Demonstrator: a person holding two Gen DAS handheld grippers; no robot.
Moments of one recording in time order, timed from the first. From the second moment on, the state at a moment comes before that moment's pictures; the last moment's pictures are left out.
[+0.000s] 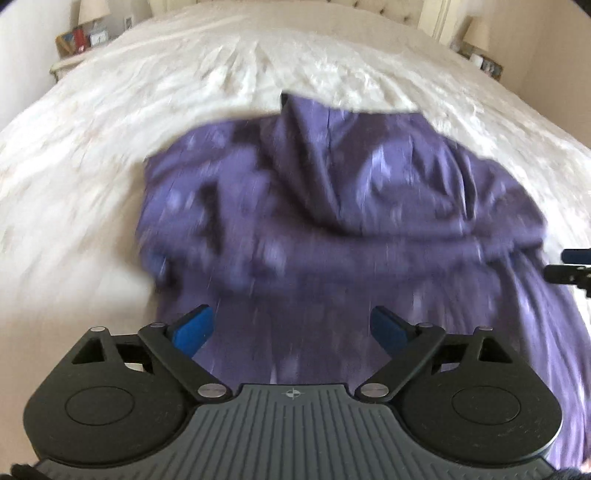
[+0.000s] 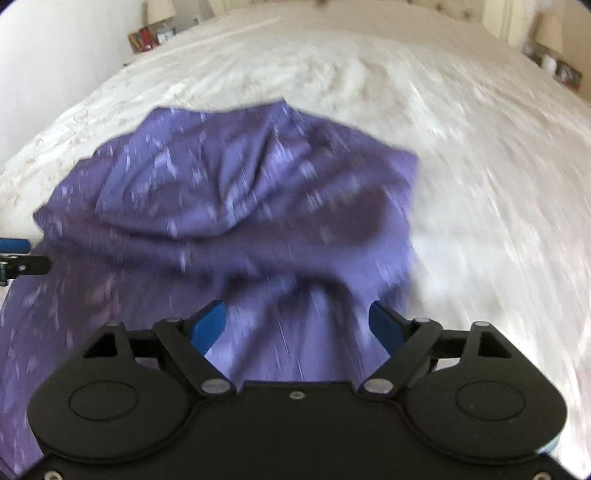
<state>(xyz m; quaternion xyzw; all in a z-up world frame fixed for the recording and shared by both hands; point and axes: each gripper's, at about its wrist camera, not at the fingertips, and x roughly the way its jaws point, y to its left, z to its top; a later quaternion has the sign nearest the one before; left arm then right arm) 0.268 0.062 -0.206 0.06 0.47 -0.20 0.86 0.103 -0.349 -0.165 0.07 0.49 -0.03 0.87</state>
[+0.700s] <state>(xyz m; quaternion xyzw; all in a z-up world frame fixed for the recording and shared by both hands) 0.142 0.145 -0.247 0.03 0.55 -0.20 0.81 -0.048 -0.346 -0.209 0.21 0.60 -0.05 0.77</state>
